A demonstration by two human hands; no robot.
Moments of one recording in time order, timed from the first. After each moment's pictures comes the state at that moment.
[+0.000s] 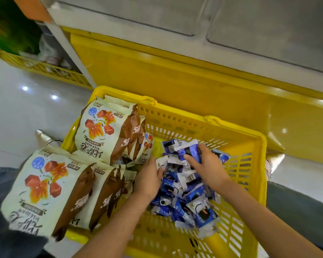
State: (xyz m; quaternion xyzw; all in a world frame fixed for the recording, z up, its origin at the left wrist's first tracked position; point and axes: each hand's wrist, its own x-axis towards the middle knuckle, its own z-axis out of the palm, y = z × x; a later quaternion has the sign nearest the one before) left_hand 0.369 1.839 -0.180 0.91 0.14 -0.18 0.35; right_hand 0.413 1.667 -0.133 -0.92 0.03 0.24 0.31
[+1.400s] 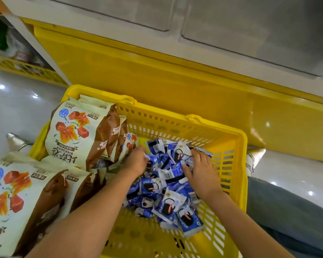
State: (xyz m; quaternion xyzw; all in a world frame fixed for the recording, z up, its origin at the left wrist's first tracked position) left_hand 0.427 1.837 -0.222 0.89 0.11 -0.30 0.32; right_hand 0.388 1.638 -0.155 -0.97 0.02 0.21 0.10
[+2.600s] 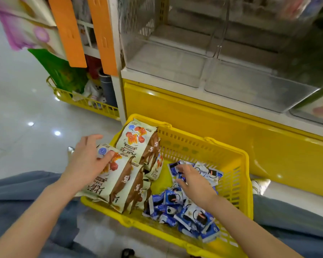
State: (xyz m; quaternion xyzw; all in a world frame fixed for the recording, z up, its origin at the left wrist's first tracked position) left_hand 0.334 2.015 0.012 0.94 0.17 -0.05 0.31; right_hand 0.352 1.729 -0.052 -0.94 -0.16 0.20 0.22
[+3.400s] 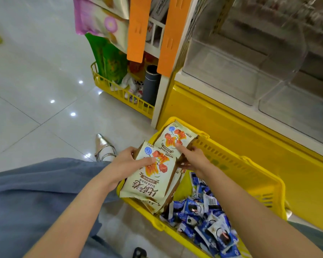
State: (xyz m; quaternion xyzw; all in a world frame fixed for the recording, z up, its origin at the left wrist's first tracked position) left_hand 0.322 2.049 -0.010 0.67 0.28 -0.18 0.66; right_hand 0.427 1.863 -0.041 -0.75 0.16 0.29 0.57
